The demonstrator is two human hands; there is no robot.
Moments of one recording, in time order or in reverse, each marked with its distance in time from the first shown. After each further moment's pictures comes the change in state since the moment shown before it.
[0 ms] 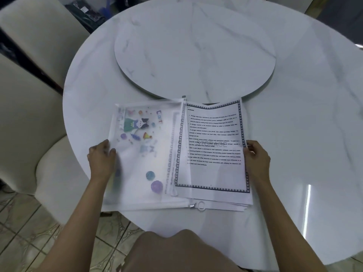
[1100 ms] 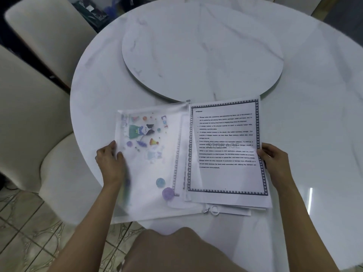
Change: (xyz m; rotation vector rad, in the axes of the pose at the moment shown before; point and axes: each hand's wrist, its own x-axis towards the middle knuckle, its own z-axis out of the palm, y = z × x) left_hand -0.003 -0.010 0.015 -0.090 0.122 -0.011; right_hand 0.021 0.013 -0.024 0.243 -0.148 0.099
